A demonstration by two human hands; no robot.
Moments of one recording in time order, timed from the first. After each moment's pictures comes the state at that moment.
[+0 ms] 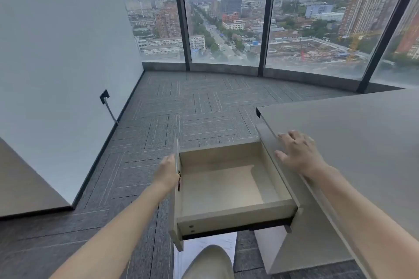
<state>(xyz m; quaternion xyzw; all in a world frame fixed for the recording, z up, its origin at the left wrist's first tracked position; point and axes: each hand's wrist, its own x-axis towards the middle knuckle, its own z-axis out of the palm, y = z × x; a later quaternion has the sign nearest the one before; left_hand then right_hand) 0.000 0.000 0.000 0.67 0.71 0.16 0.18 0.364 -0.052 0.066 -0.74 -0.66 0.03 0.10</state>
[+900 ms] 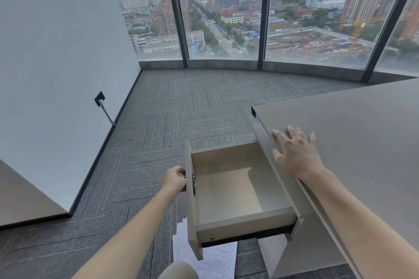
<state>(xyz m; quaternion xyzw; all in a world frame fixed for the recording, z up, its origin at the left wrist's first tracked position) 0.045 0.021 -0.025 0.49 0.70 0.28 0.44 0.366 -0.032 0.058 -0.76 -0.64 0.03 0.12</state>
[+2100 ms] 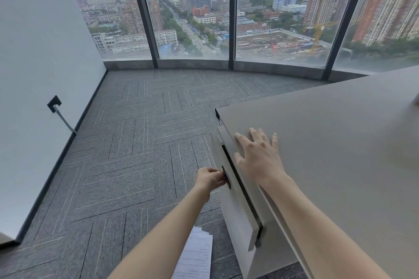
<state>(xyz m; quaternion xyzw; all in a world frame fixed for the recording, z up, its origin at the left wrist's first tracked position) 0.242 0.046 -0.065 0.38 0.54 0.34 0.67 0.367 -0.035 0.062 -0.75 -0.64 0.05 0.16</state>
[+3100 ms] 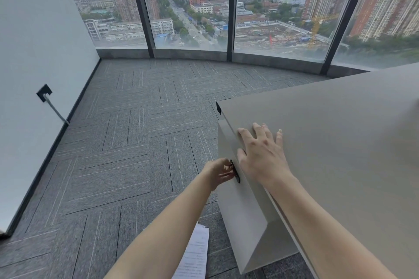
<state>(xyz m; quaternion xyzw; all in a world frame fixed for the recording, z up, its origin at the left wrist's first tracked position) 0.263 0.069 -0.068 0.27 0.54 0.26 0.75 0.360 -0.032 0.059 -0.76 -0.63 0.02 0.14</state>
